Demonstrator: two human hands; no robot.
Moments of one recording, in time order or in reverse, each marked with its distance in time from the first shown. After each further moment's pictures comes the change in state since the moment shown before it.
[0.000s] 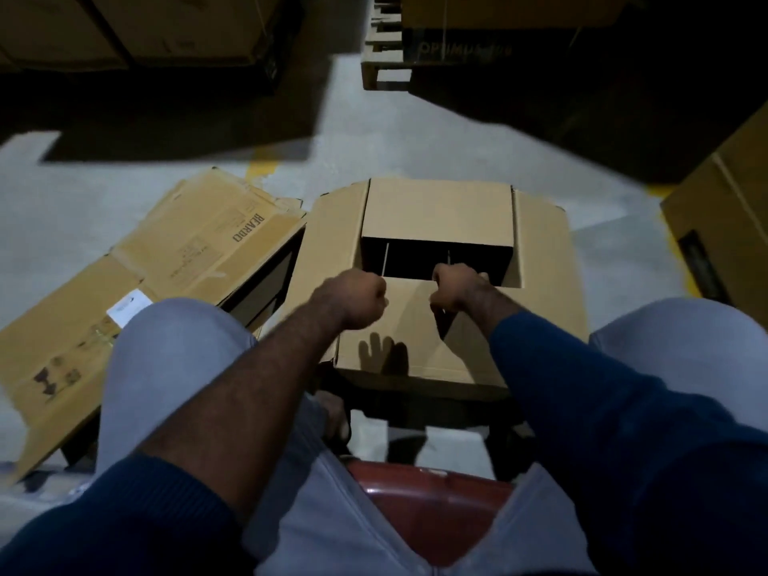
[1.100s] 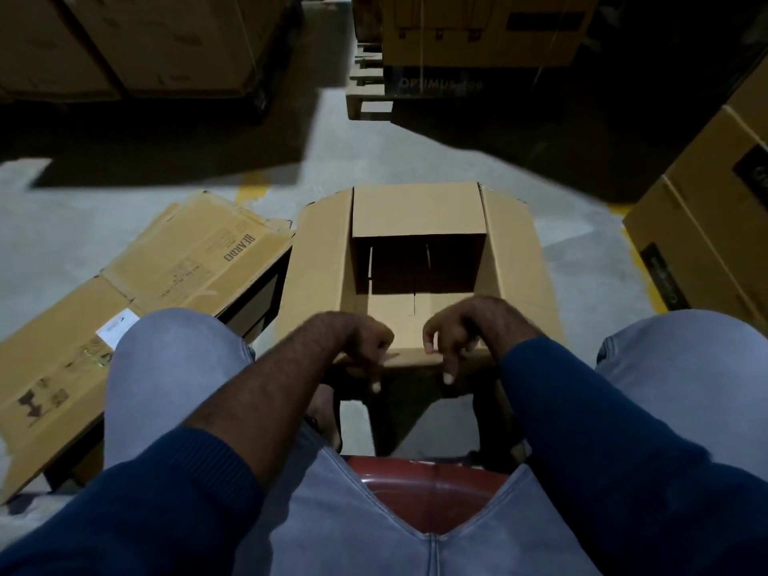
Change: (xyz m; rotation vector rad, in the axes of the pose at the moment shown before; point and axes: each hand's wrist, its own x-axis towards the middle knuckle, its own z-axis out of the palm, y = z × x) left_hand -0.012 0.033 0.006 0.105 -0.599 0.169; right_hand -0.075 0.007 -0.033 -0.128 -0.646 -0.080
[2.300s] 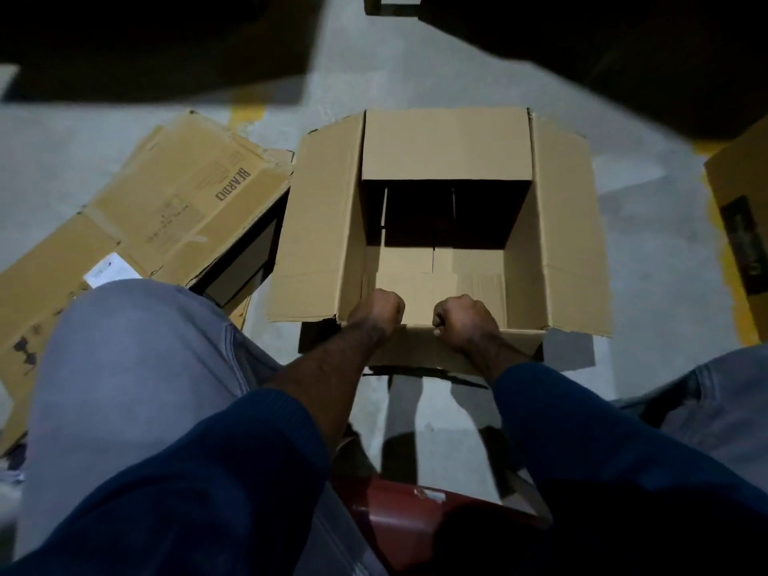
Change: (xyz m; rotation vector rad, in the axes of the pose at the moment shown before) left_hand 0.144 -0.034 0.064 -0.367 0.423 -0.251; right_hand 0.148 0.031 0.064 0.138 0.671 -0.042
